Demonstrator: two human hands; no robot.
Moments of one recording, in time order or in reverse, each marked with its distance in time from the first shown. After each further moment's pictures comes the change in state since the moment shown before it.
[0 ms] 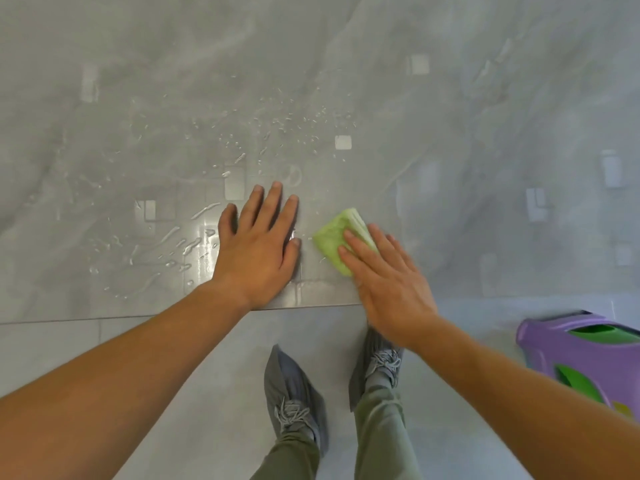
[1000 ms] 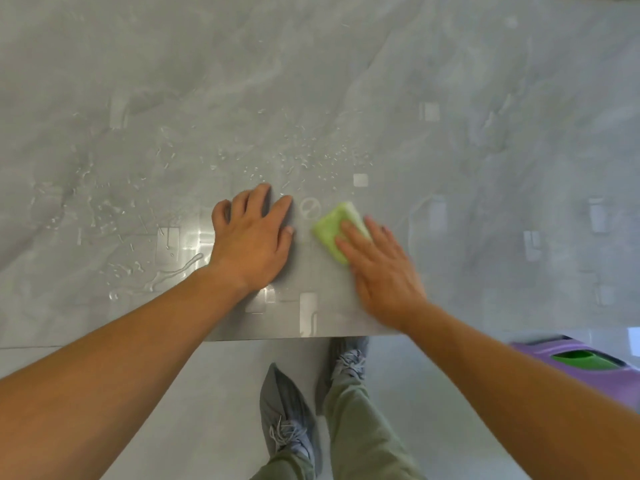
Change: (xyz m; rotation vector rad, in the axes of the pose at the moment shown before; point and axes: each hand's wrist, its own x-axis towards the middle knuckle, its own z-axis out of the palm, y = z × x) left_hand 0.039 -0.043 -0.041 -0.062 0.046 -0.061; right_hand 0.076 0.004 -0.006 -0.009 -0.030 -0.006
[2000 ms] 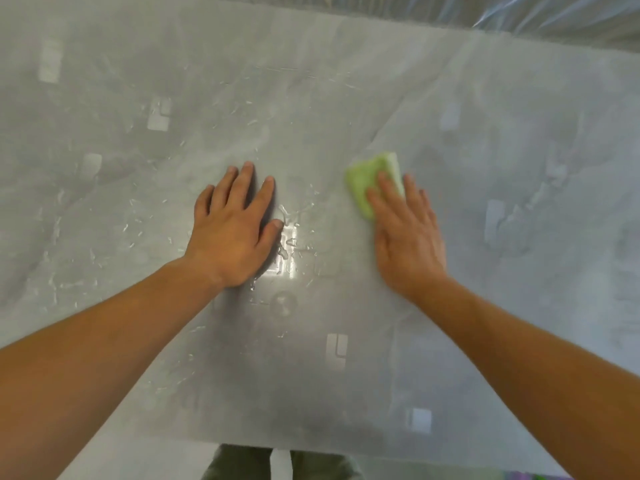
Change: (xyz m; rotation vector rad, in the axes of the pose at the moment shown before) left_hand 0.146 -0.010 -0.040 0.018 -0.087 -0.130; right_hand 0.170 0.125 -0.050 0.028 0.023 0.135
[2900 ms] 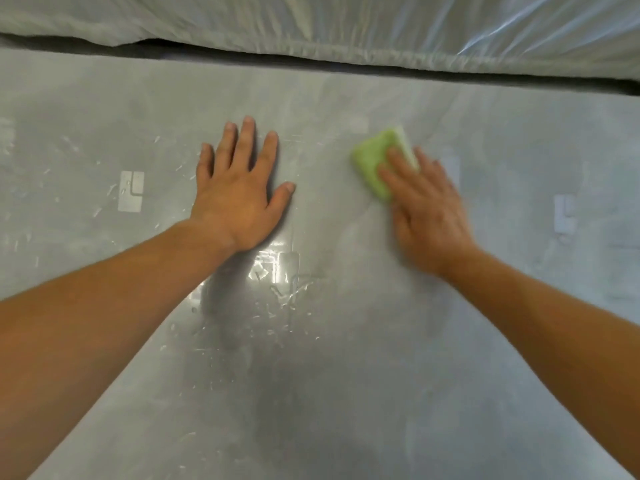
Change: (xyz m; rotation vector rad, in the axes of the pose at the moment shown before) left_hand 0.153 -0.001 -0.050 0.060 0.062 0.030; right_hand 0.120 0.057 -0.023 -0.029 0.022 -0.071
